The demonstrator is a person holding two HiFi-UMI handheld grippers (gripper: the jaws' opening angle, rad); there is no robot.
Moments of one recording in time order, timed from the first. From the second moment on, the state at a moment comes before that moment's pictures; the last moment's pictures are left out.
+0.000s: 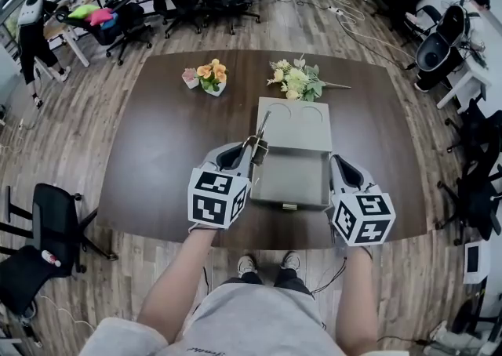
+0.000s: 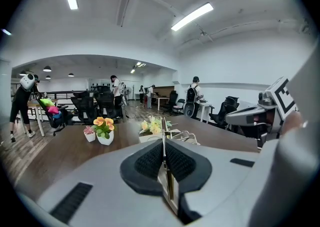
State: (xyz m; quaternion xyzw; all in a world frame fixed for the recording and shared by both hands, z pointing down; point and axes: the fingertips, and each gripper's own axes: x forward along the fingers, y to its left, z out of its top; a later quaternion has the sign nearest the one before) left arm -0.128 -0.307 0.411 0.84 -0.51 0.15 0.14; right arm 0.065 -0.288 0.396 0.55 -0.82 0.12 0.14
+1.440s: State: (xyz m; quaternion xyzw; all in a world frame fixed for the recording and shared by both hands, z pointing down) left arm -0.031 -0.310 0.481 0.88 -0.33 0.33 0.06; right arm 0.101 -0.290 0.428 0.52 -0.82 0.15 0.15
